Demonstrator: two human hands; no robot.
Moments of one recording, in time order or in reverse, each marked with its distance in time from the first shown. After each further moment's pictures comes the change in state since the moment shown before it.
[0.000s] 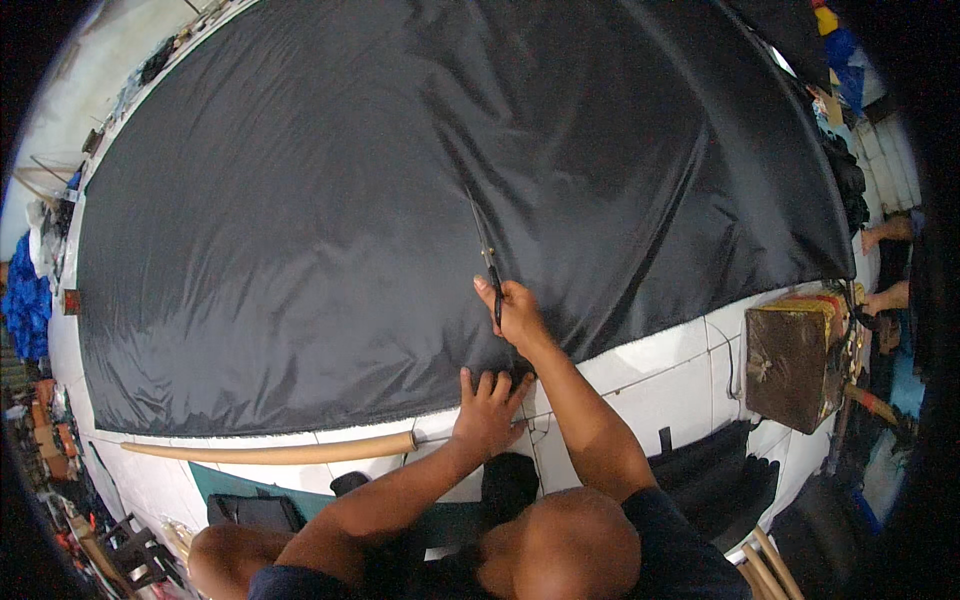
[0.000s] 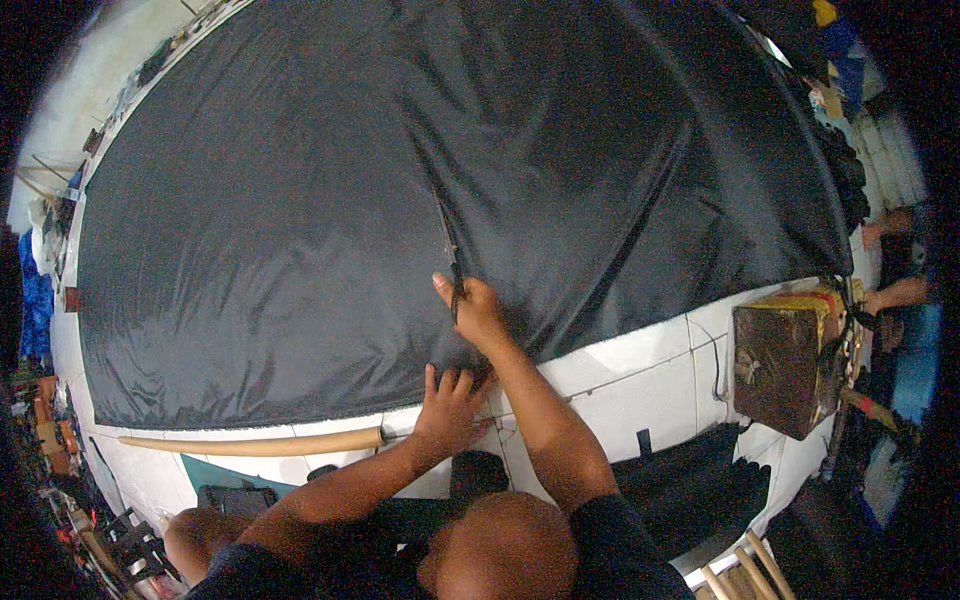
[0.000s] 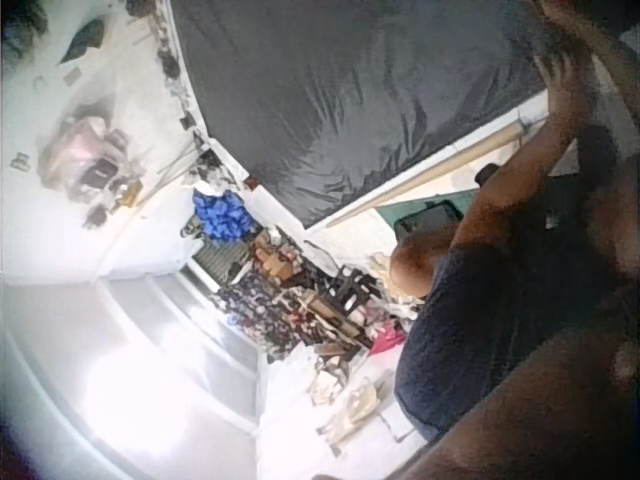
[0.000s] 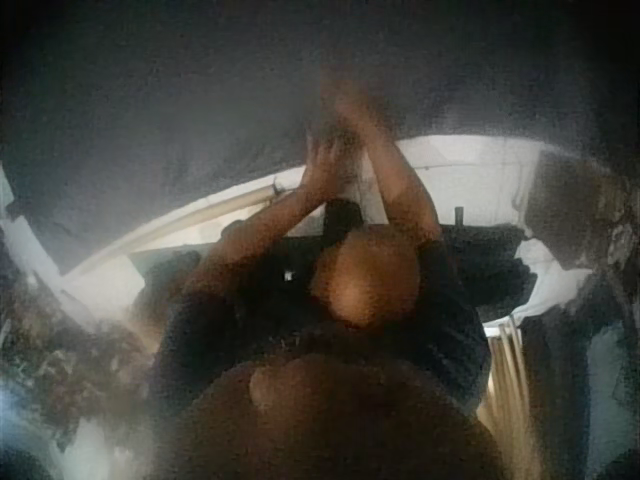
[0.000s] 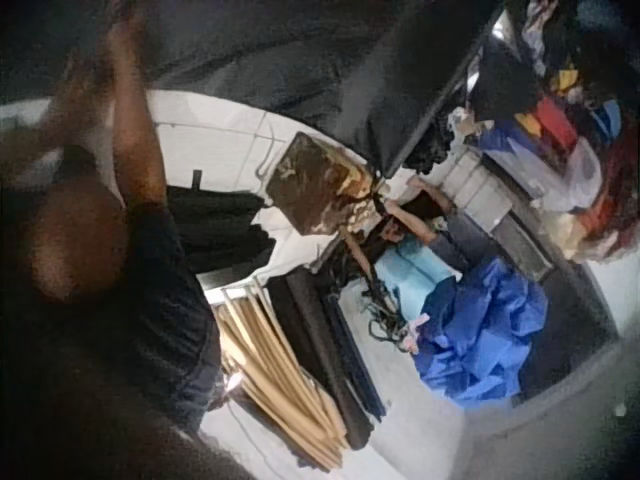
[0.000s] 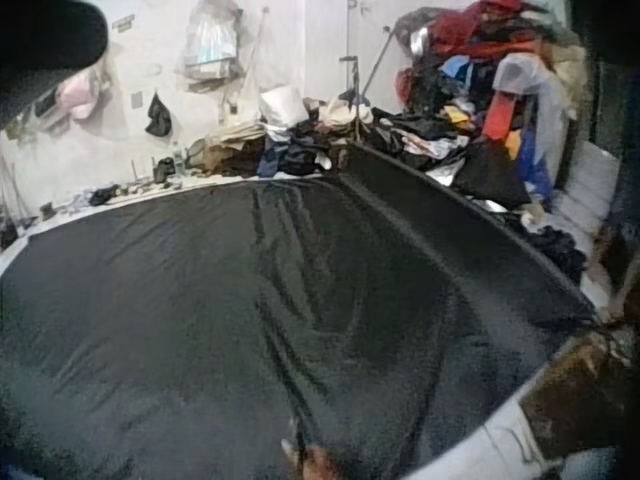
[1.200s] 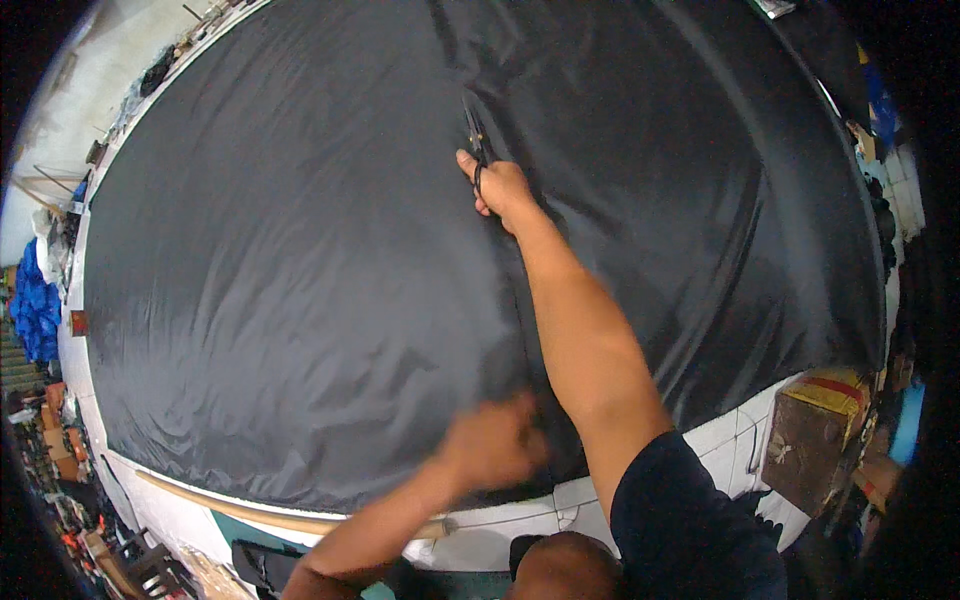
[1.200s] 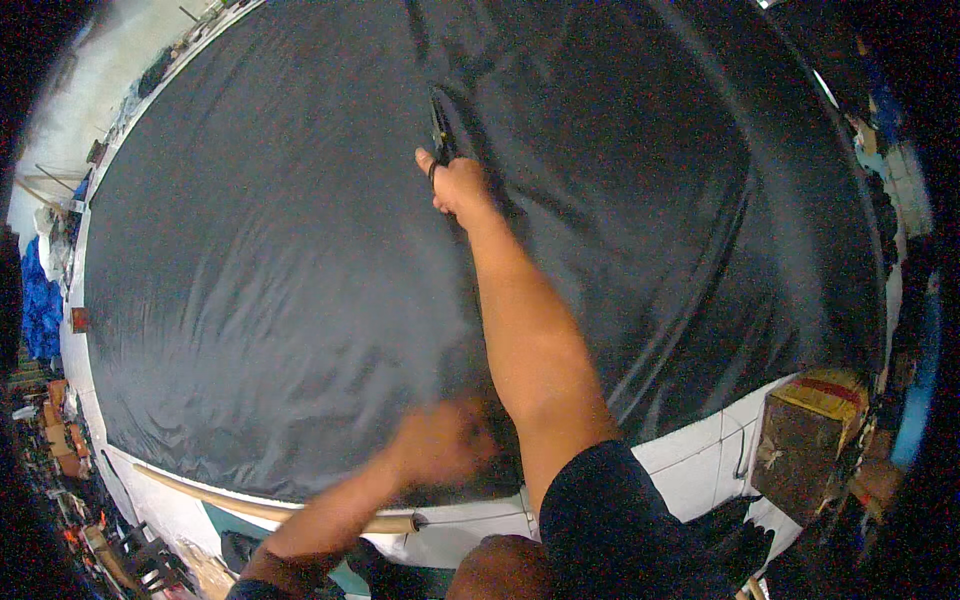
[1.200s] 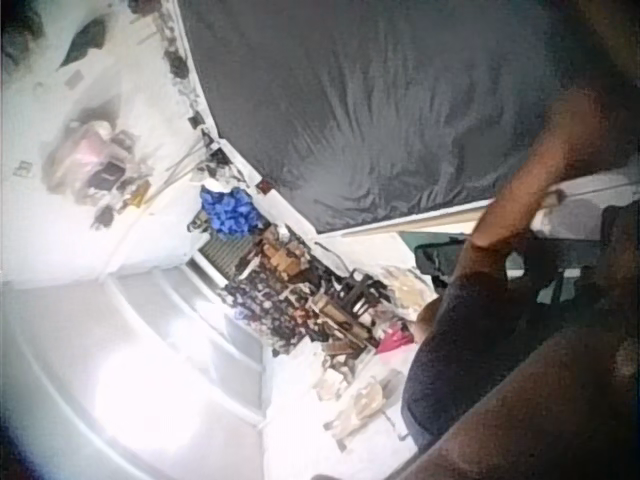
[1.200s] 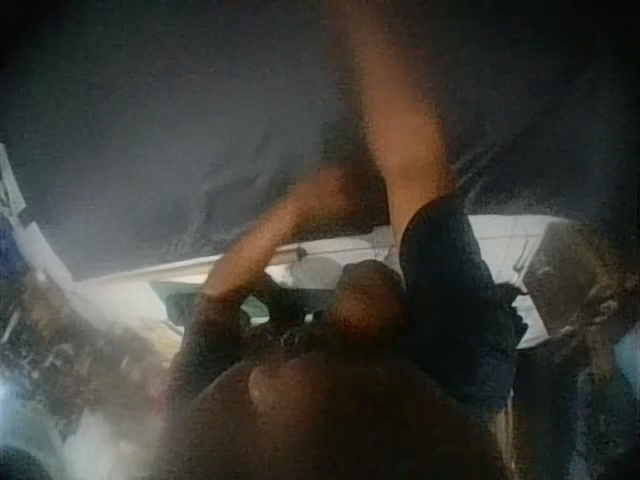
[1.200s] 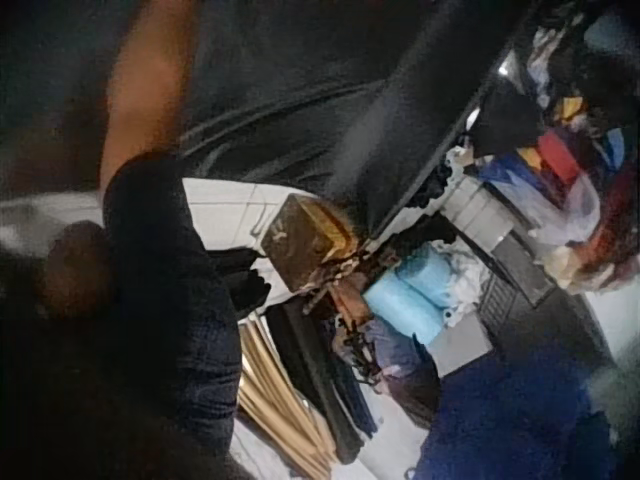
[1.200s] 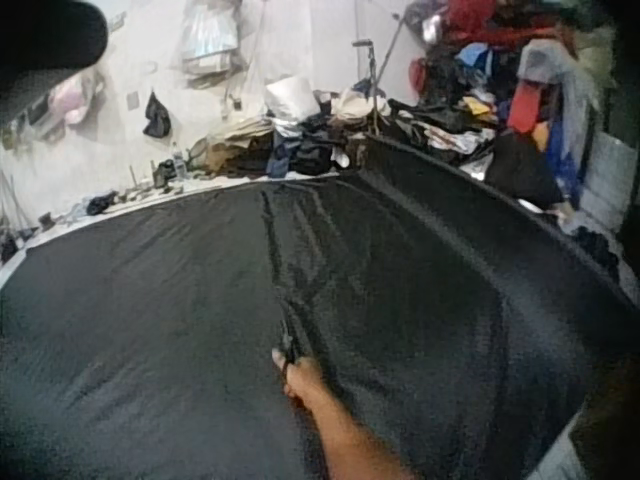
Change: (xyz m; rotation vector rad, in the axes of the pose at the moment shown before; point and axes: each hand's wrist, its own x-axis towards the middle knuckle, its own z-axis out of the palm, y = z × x) left_hand 0.112 -0.115 -0.164 -0.565 -0.385 -0.194; right_hand 0.284 -0.178 0.027 -0.009 0.018 -0.109
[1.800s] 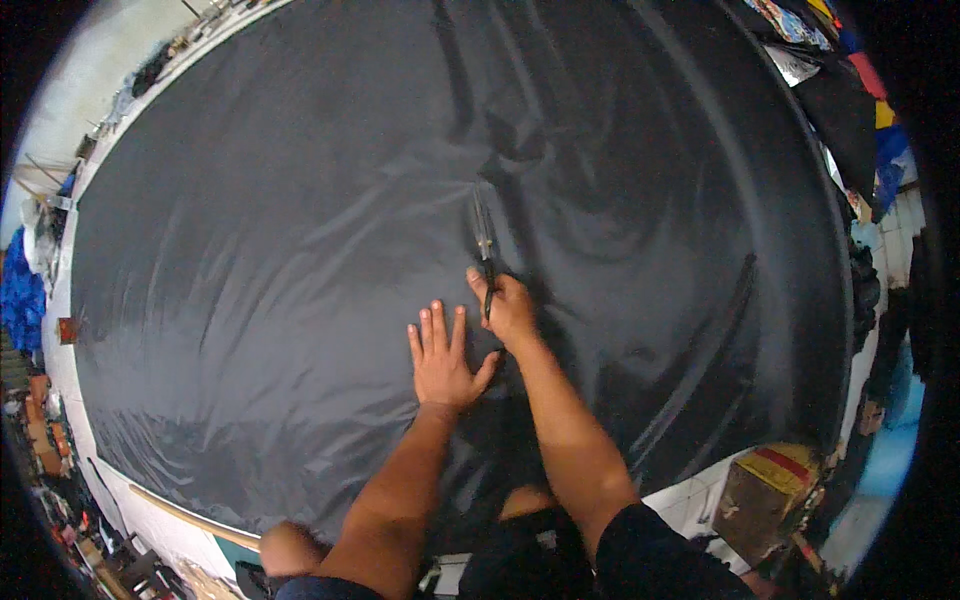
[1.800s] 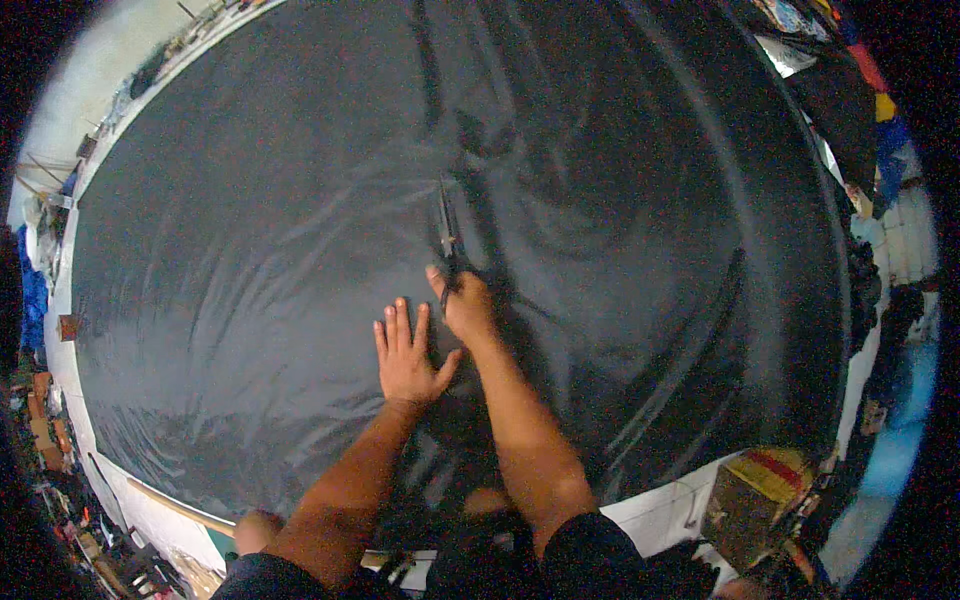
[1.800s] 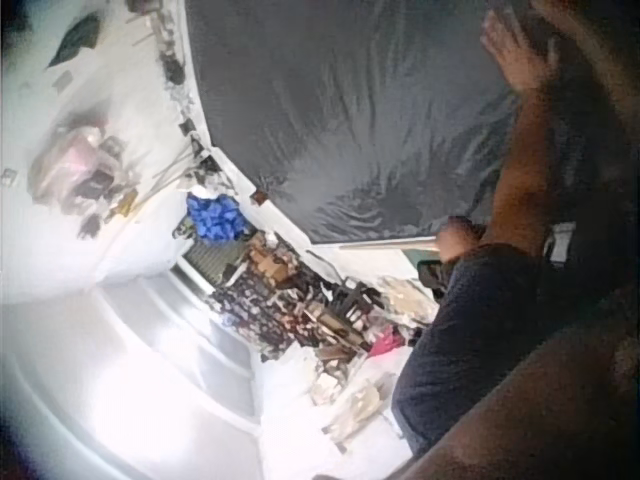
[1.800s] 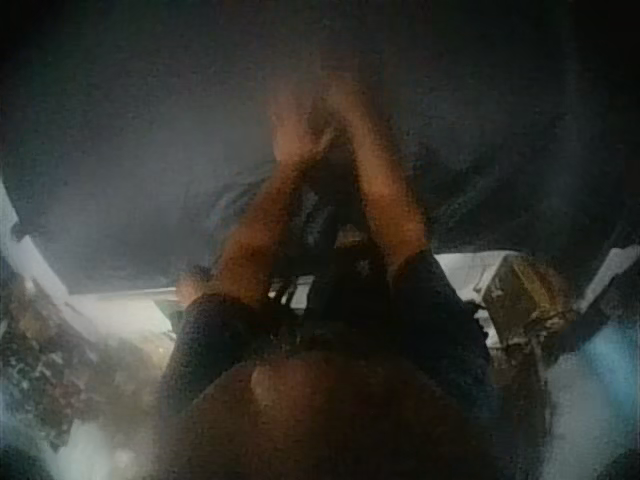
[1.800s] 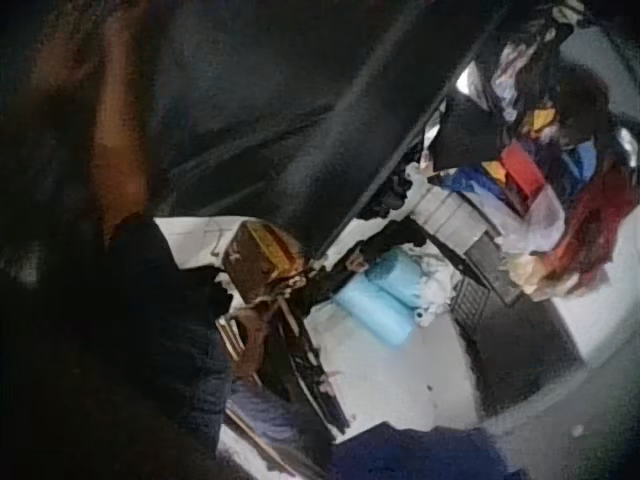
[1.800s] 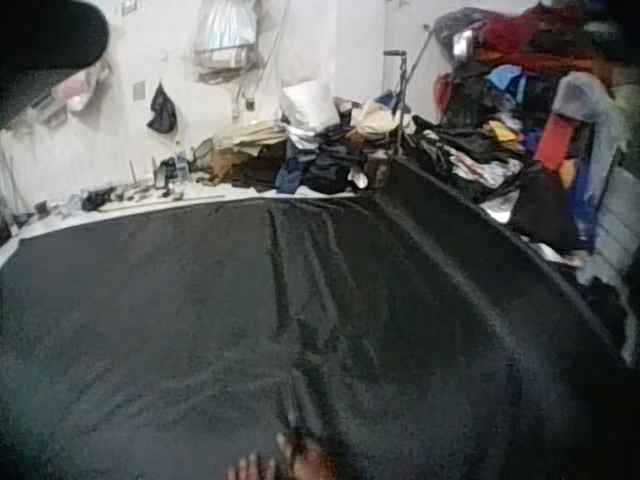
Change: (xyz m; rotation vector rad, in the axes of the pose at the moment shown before) left_hand 0.147 -0.088 -0.102 0.245 0.896 -0.129; right_hand 0.002 -0.007 0.013 -0.015 0.041 0.056
